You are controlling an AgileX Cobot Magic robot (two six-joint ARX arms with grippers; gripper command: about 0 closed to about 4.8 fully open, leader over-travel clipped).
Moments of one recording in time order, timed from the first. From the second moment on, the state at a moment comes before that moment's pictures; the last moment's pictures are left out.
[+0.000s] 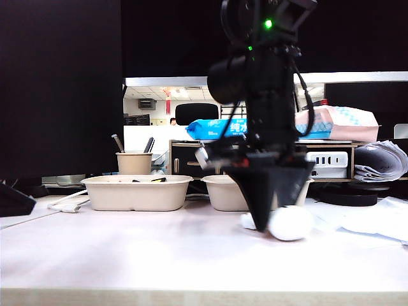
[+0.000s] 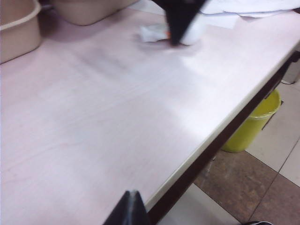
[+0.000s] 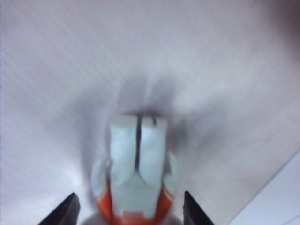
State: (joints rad) left arm -0.80 0.34 0.01 -0.06 0.02 0.03; right arm 0.62 1.98 1.48 -1.03 0.02 -0.18
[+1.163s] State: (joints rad) left arm -0.70 0.22 0.01 -0.06 0.02 0.03; right arm 0.61 1.92 1.52 -0.90 0.02 -0.16
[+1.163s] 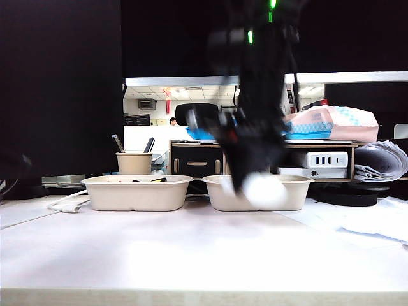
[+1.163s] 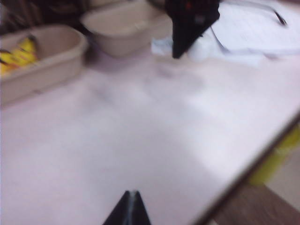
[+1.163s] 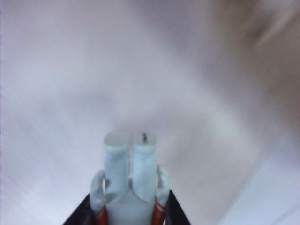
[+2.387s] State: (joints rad) left arm -0.65 0.00 0.01 -0.07 0.02 0.03; right arm 0.40 2.04 1.70 -0.64 -0.08 -0.15
